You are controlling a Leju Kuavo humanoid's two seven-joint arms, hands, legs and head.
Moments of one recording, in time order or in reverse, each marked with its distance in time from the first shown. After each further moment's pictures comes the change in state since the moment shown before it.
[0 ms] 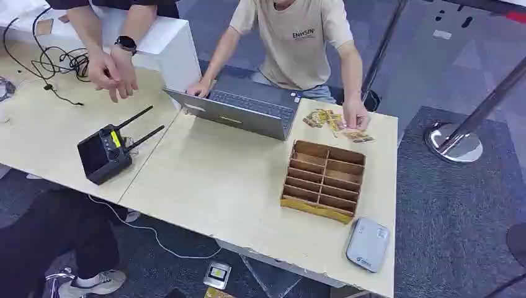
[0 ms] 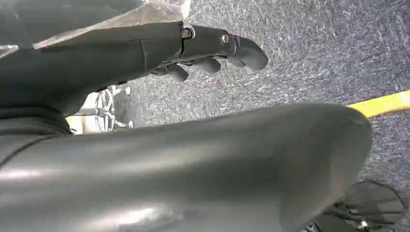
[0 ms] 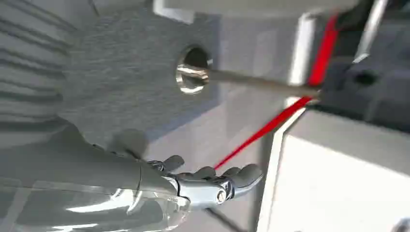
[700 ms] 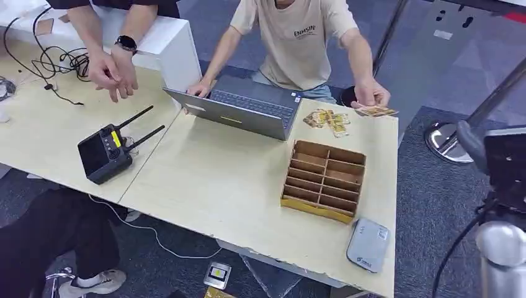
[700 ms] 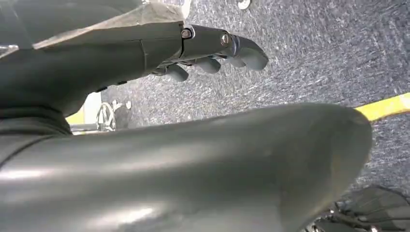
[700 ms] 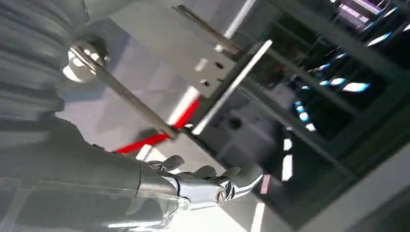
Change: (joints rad) left arm -0.009 0.004 -0.048 0.005 -0.022 0.001 -0.005; right arm -0.099 -0.030 0.517 -0.357 0.394 -0.016 0.108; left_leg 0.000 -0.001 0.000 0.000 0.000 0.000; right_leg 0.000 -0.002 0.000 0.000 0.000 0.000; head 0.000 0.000
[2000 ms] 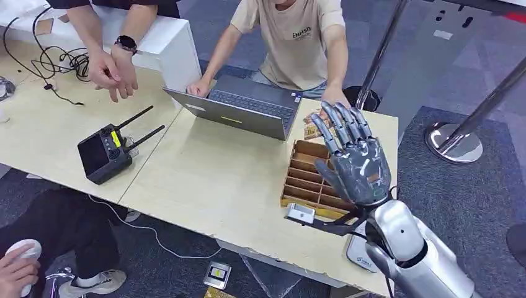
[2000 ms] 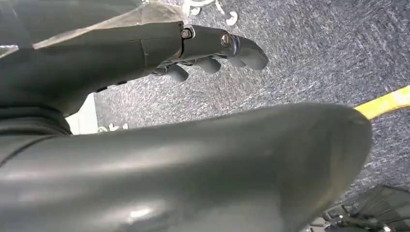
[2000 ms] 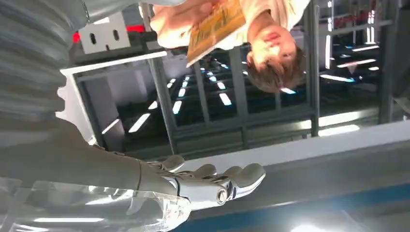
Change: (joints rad) left arm -0.004 0.006 -0.070 0.005 -0.035 -0.007 -0.026; right arm -0.165 -0.042 0.754 0.122 0.698 -0.114 0.120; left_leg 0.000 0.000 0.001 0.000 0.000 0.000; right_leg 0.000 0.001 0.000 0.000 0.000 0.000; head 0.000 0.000
